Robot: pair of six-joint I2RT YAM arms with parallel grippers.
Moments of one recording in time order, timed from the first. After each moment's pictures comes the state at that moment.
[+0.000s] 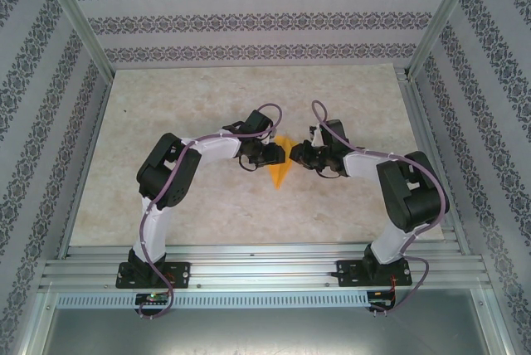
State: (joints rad) left arm -0.63 2.12 1.41 -0.35 0.39 -0.67; right arm 0.33 1.71 0.79 0.08 -0.53 0.72
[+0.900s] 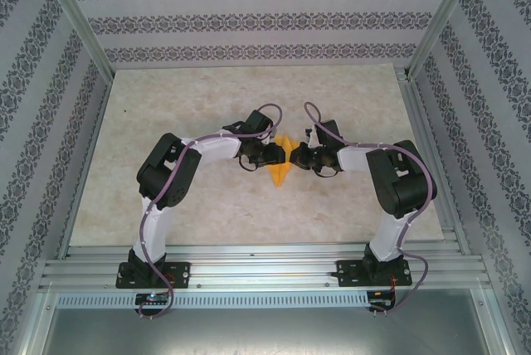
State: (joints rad) left arm -0.63 2.12 1.41 -0.35 0.39 -0.67; right arm 0.32 1.83 0.86 0.03 -0.52 0.64
